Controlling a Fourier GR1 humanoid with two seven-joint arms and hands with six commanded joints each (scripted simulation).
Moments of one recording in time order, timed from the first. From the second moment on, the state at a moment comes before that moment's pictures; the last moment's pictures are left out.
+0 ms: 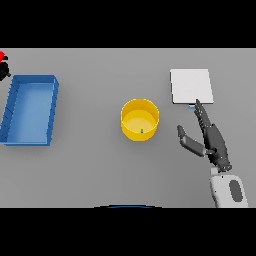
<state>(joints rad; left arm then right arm) -0.86 0.80 -0.65 -0.80 0.19 0.34 0.61 0.02 -0.12 0.07 -1.60 0.13 0.06 -0.11</state>
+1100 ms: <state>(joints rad) -0.76 0.95 -0.80 -1.11 0.40 0.25 0.61 0.01 -0.13 0.07 -1.59 0.15 0.04 -0.10</state>
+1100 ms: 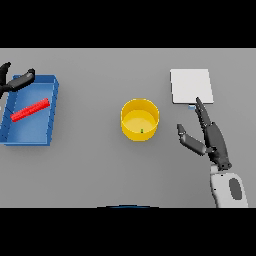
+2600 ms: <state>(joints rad) -0.71 0.92 -0.76 -1.12 0.44 0.34 0.47 -0.56 -0.42 0.56 -1.37 0.69 0.41 -0.19</state>
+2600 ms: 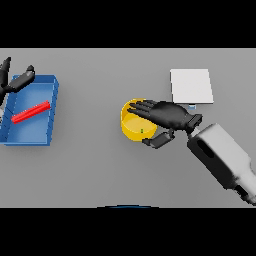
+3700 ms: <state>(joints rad) -0.72 0.93 -0.76 -1.16 0.44 0.35 0.50 -0.62 -0.35 0.64 -1.15 0.75 0.42 -0.25</state>
